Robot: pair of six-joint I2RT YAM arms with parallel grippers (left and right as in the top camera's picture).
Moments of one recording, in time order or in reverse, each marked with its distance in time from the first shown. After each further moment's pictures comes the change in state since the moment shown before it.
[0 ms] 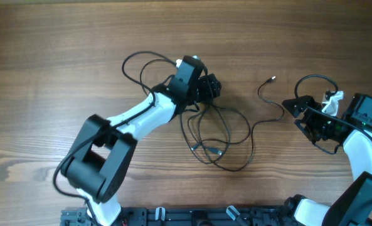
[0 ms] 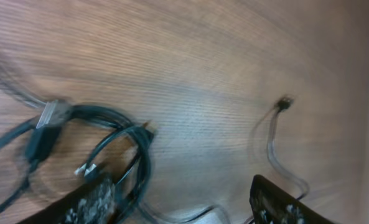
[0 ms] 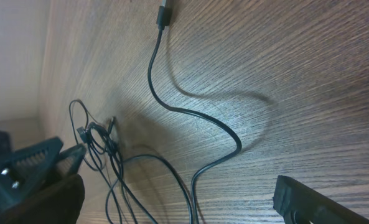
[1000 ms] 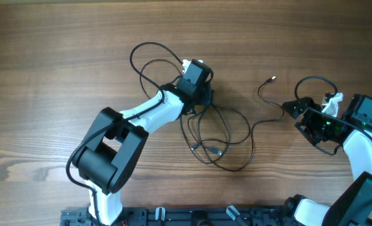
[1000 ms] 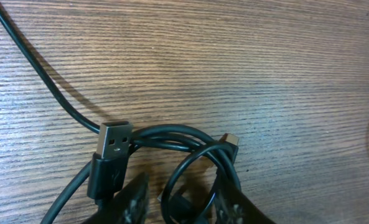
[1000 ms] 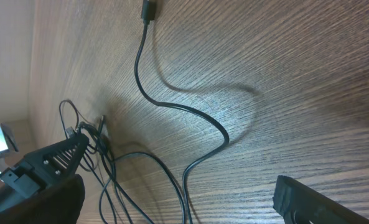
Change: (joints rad) left arm -0.023 0.099 0.033 -0.051 -0.198 0.233; right arm 0.000 0.000 0.000 -0.029 0.034 0.000
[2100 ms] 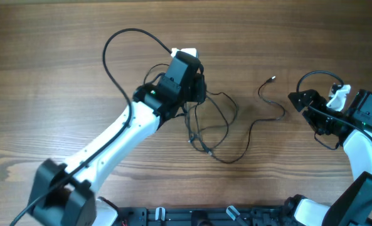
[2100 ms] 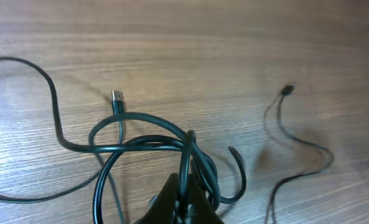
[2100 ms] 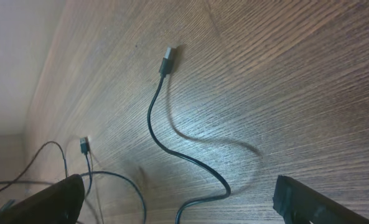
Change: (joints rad) left arm 0.001 -0.377 0.000 -0.235 -0.011 0.060; right arm 0.000 0.000 0.000 0.180 0.023 0.015
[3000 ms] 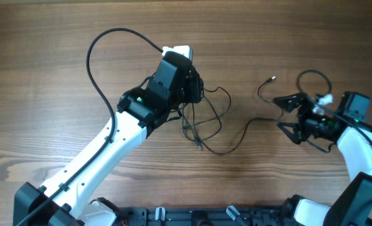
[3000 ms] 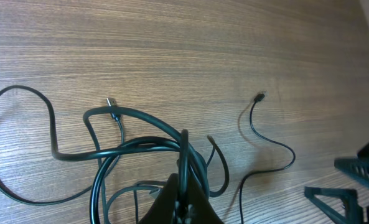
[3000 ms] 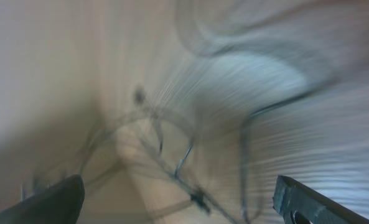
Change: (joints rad) left arm 0.006 -0.129 0.000 -0.057 0.024 -0.028; right arm 0.098 0.000 0.000 -0.204 -0.266 0.197
